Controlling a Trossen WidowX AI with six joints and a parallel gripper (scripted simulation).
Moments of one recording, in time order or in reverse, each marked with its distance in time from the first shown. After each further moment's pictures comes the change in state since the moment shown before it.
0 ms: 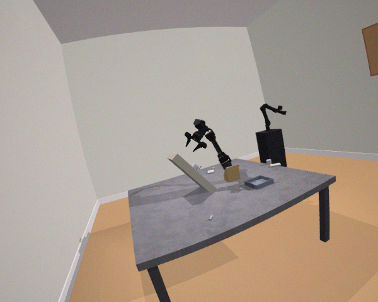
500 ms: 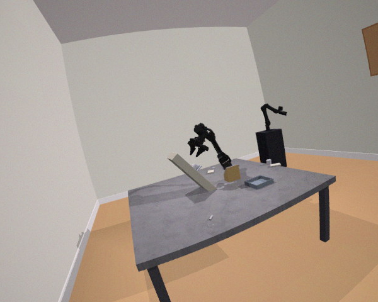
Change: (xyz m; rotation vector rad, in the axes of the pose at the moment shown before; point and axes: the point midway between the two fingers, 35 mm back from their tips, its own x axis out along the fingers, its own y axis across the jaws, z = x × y) arm 0.023 0.041 -0.028 0.591 0.148 0.126
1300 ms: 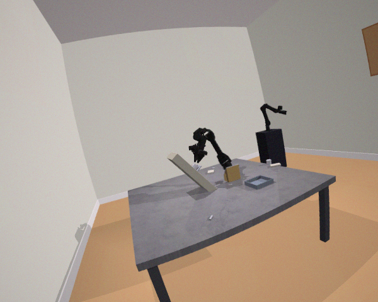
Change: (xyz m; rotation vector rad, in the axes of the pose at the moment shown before) arm 0.036 0.012 -0.037 0.422 0.162 0.018
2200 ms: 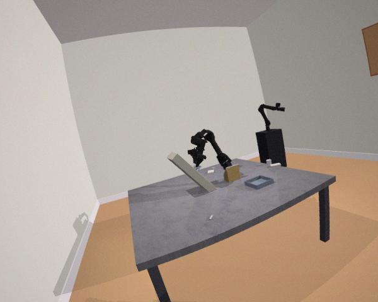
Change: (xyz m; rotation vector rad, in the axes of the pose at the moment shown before) arm 0.031 -0.001 -0.001 0.001 0.002 0.001
